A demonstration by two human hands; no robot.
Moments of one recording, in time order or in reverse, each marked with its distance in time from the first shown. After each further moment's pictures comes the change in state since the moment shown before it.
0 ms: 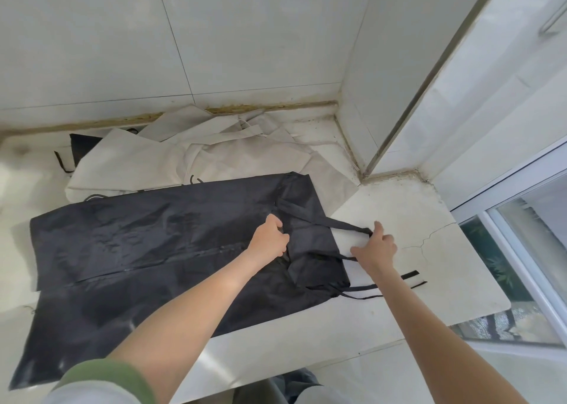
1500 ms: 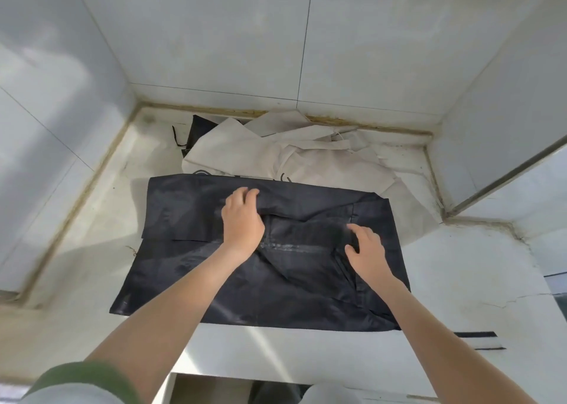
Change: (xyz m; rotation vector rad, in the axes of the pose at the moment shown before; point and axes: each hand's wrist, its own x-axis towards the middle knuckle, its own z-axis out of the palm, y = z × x) left_hand -0.048 -0.082 -0.152 0.470 0.751 0.111; right_hand -0.035 -0.107 0.081 -0.168 -0.182 -0.689
